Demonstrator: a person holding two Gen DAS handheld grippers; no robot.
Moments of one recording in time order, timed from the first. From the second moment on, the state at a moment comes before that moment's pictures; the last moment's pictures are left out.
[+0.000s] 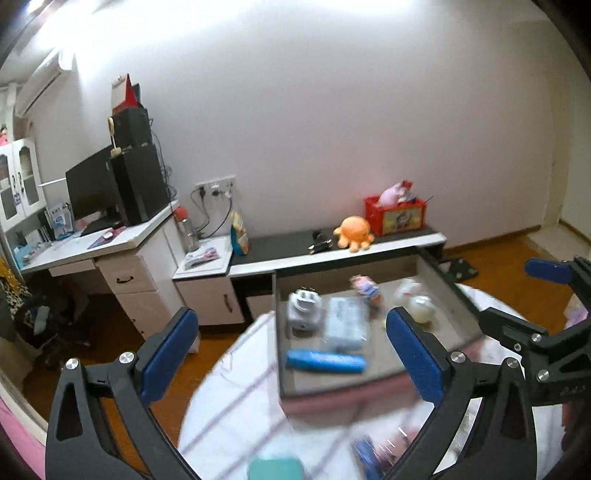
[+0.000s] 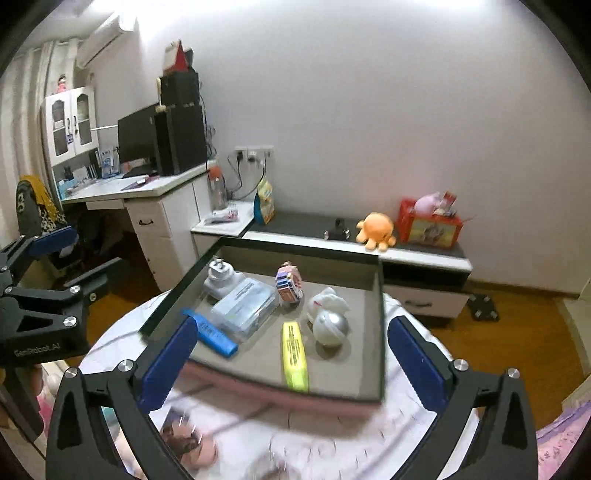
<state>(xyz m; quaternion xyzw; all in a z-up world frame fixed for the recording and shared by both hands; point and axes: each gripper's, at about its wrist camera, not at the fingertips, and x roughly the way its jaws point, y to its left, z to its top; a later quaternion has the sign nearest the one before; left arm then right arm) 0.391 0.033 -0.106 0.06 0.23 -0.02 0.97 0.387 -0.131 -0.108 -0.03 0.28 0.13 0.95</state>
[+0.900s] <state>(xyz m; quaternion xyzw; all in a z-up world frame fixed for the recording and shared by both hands) 0.164 0.014 -0.114 0.02 0.12 0.01 0.99 0.146 -0.176 -0.102 0.01 0.16 0.04 0.99</state>
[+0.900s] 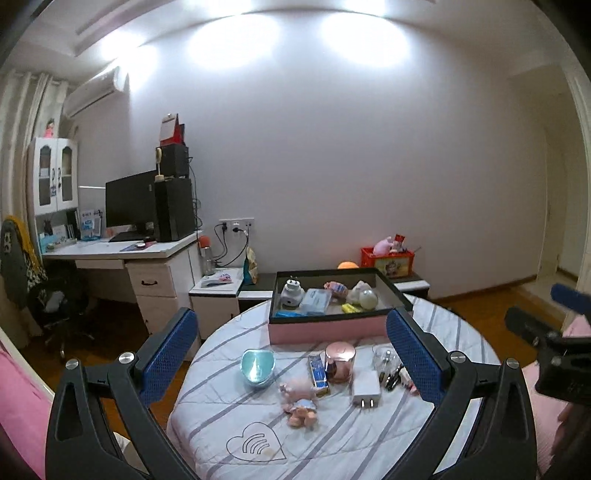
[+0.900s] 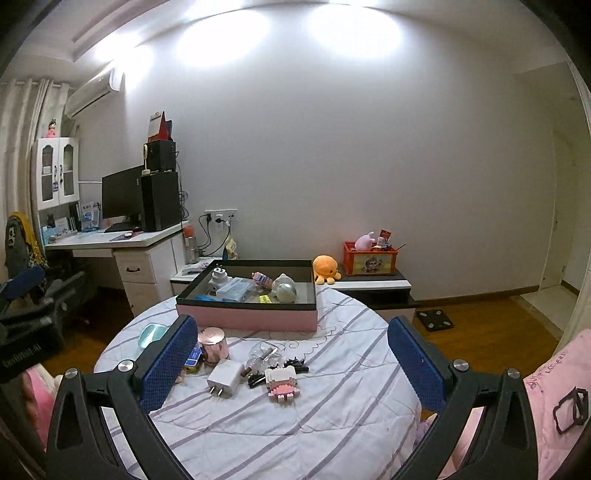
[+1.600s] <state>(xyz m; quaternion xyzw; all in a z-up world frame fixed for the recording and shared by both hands) 0.224 0.048 -0.192 0.01 0.25 0.02 0.97 0.207 -0.166 -0.176 -0.01 0.27 0.03 0.96</state>
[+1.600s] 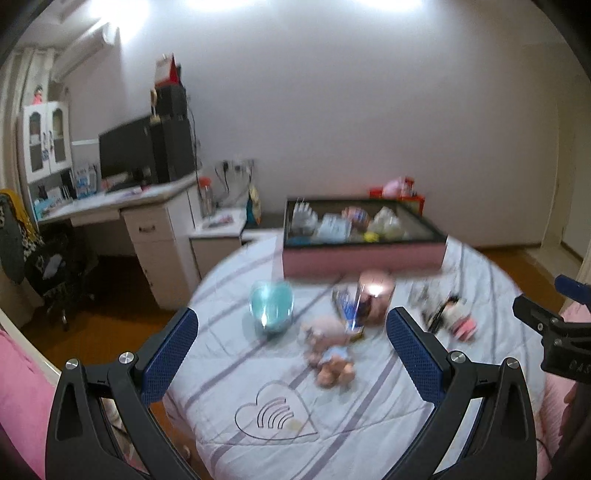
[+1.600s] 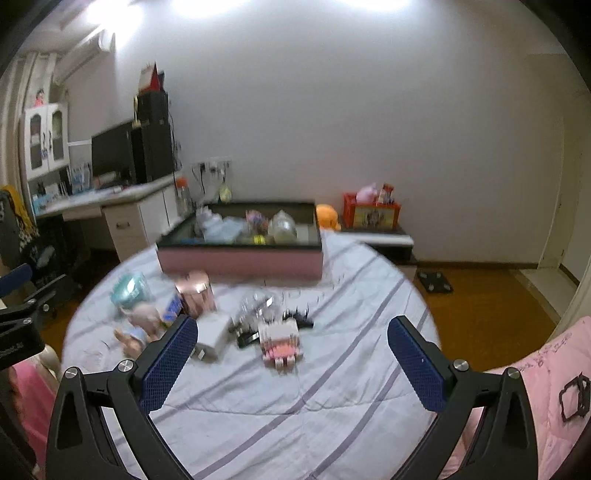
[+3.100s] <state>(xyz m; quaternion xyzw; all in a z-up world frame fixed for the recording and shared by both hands) 0.286 0.019 -0.257 0.01 0.38 -0.08 0.92 0.274 -0.168 -0.236 0.00 0.38 0.10 0.92</state>
